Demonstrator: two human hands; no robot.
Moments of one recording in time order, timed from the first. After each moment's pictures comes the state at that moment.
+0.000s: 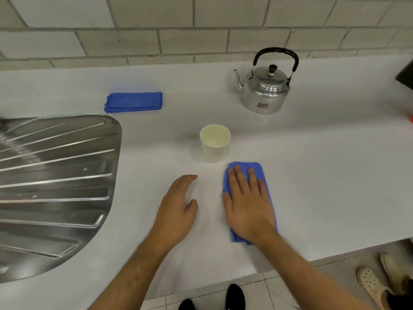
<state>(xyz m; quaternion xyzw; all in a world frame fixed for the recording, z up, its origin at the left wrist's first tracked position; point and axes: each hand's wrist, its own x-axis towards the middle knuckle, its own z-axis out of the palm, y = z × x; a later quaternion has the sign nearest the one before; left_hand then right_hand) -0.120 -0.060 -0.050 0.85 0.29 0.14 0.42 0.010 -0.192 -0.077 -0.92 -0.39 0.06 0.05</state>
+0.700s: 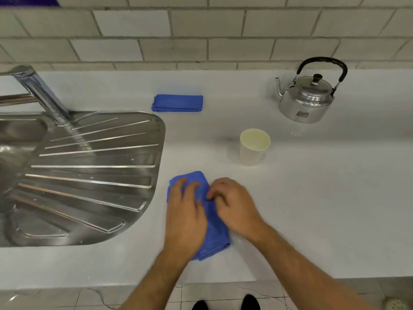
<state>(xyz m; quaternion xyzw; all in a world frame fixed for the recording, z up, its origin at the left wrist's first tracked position) -0.167 -0.058 -0.052 0.83 0.41 0.23 0.31 -0.043 -0.121 -0.046 -0.77 -0.51 0.17 0.36</state>
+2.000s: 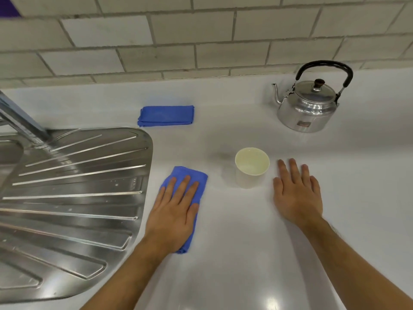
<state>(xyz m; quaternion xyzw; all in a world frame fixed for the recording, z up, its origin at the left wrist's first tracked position) -0.131 0.030 -0.080 0.95 0.28 0.04 0.09 0.119 -0.147 -0.089 -0.95 -0.28 0.08 0.07</state>
